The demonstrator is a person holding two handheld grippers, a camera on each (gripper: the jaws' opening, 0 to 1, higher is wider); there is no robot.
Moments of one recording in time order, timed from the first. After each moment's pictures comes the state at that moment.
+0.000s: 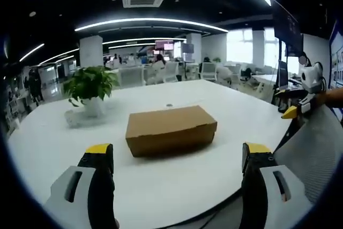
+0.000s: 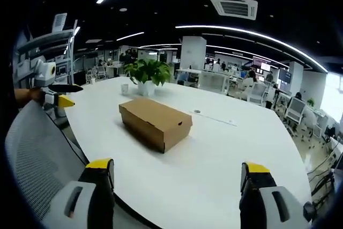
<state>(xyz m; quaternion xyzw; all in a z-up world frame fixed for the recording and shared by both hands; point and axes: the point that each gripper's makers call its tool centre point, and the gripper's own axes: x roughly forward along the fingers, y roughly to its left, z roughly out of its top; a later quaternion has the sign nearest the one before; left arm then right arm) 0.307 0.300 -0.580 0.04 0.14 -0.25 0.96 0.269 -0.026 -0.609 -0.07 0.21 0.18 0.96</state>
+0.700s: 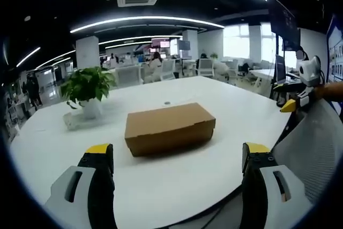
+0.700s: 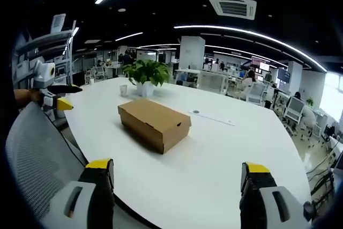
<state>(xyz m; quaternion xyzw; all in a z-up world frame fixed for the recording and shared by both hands) 0.307 0.296 -0.581 0.06 0.15 -0.26 0.95 0.270 -0.028 -0.605 -0.07 0.21 0.18 0.96</state>
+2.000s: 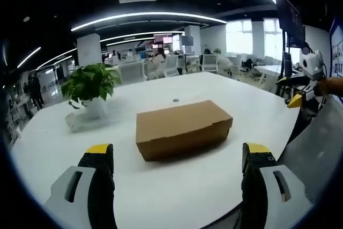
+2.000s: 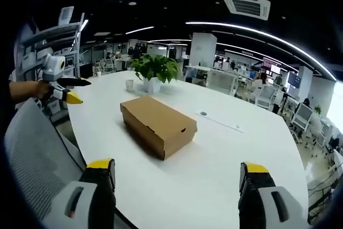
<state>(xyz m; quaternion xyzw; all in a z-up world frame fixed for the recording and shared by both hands) 0.358 0.318 -0.588 0.07 0.17 -0.25 0.95 0.315 -0.009 -0.603 -0.10 0.22 0.22 0.94</state>
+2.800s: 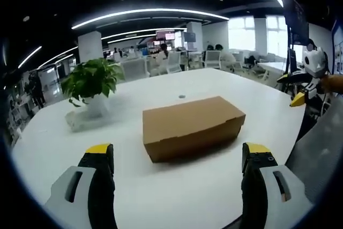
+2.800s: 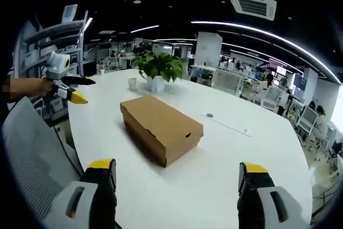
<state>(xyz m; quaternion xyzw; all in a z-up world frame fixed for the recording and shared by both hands) 0.391 0.329 -0.605 0.08 0.18 -0.24 0.95 0.348 0.011 -0.618 -0.11 0.23 0.24 0.94</state>
